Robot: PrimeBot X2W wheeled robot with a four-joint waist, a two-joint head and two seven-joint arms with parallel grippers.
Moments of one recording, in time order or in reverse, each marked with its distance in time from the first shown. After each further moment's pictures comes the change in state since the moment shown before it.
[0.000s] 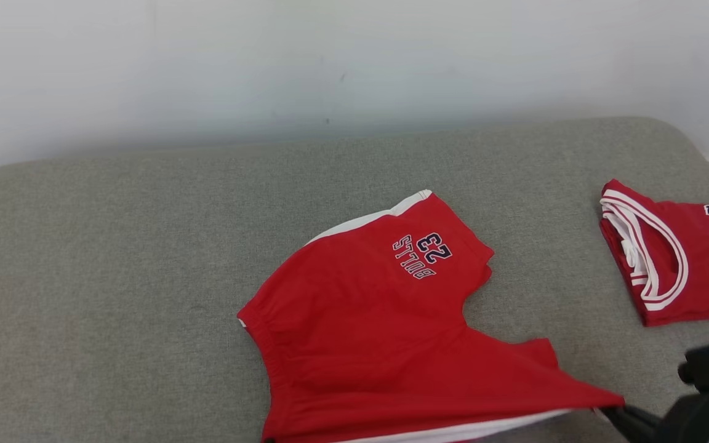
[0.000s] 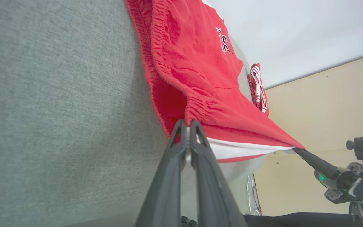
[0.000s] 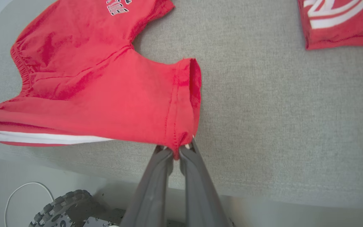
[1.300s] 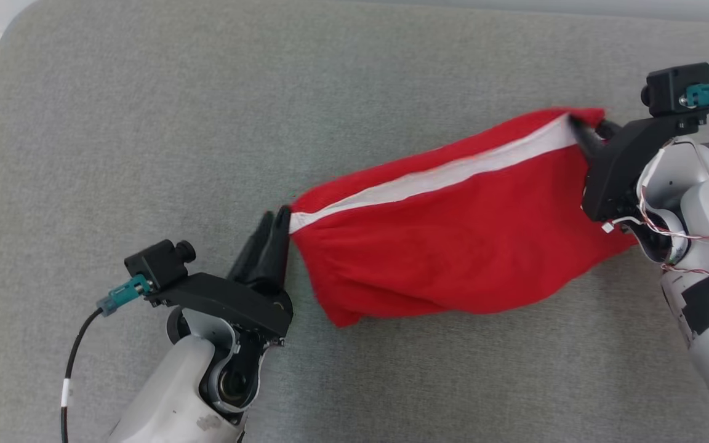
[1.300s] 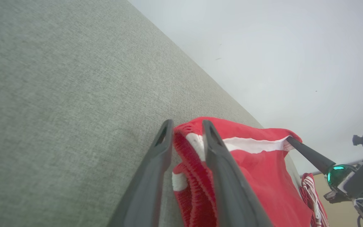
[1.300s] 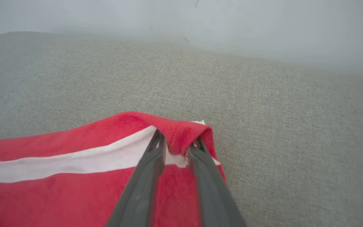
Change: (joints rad) left arm -0.639 -0.295 0.039 0.485 0.140 -0.034 -0.221; right arm -1.028 -0.008 0.359 0.891 -0.162 0.000 -0.479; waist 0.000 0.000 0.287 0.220
